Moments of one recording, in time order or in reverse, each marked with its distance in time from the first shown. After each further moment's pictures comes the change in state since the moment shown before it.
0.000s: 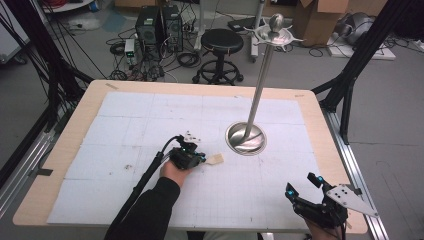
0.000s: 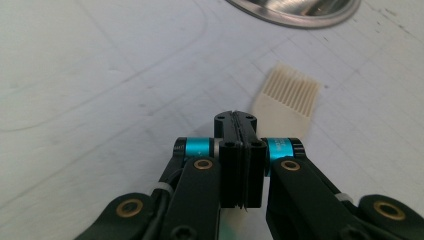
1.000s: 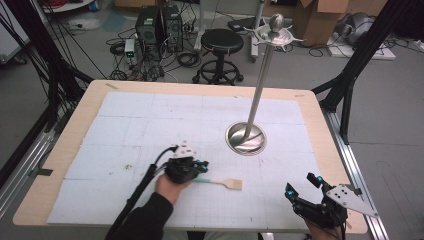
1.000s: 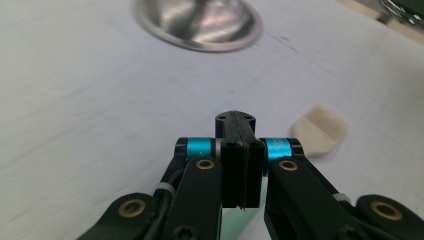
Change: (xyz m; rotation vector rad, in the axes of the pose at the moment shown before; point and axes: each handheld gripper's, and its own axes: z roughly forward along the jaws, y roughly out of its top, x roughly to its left) left arm -0.007 -0.026 -0.059 -0.201 -0.100 0.008; right arm 0.001 0.000 0.000 0.002 0.009 0.003
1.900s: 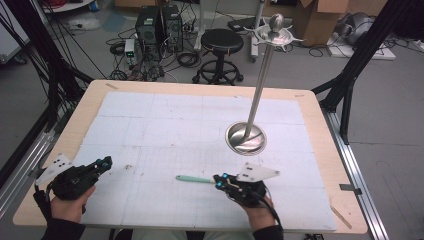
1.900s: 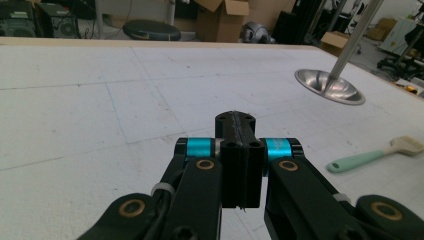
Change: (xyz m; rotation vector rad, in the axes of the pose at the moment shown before) left arm 0.092 -0.083 -0.190 -0.341 0.259 -0.134; right arm 0.121 0.014 0.126 0.214 0.547 -0.205
